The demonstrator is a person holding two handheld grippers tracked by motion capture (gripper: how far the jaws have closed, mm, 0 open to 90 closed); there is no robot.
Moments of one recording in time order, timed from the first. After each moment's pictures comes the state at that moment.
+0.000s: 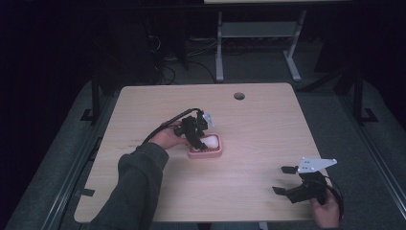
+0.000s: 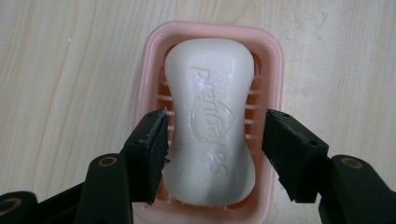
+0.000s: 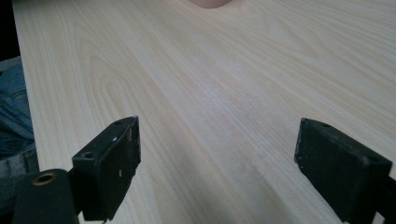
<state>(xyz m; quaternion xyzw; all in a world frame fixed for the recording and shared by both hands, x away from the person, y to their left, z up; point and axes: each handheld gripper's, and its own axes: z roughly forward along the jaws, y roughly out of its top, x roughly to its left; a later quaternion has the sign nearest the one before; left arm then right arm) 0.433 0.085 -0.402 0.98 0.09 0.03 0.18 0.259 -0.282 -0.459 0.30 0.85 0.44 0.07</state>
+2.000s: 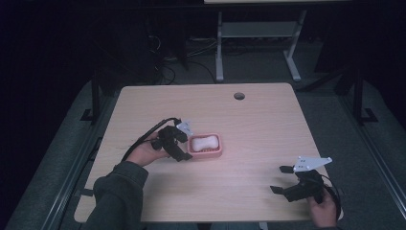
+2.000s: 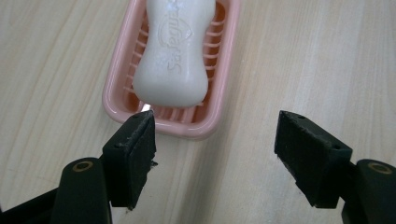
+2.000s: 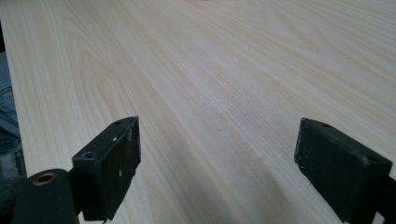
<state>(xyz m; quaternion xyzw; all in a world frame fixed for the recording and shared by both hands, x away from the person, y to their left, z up) 0.383 0.145 -0.389 0.96 0.12 0.05 0.24 0.264 -0.275 -0.460 0.31 0.85 0.42 0.07</state>
